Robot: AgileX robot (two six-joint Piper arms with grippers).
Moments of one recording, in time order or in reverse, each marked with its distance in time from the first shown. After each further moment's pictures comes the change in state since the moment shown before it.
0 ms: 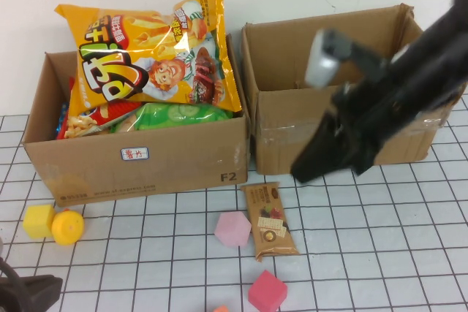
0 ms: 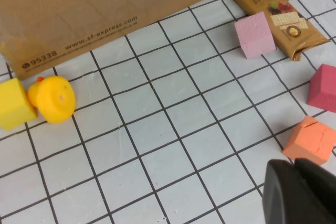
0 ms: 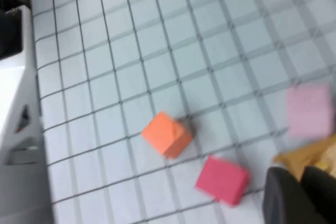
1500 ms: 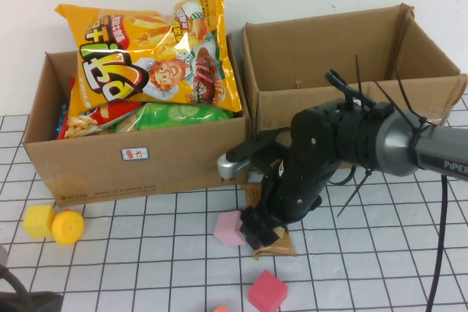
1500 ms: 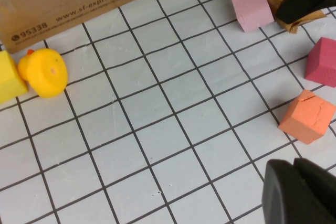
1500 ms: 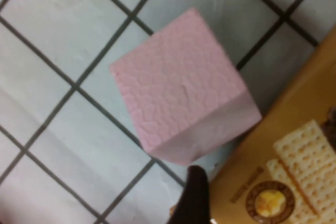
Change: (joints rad) right arm 0.293 0.314 0.011 -0.611 -0.473 0.890; left arm 0.000 0.000 0.001 -0.031 0.058 0.016
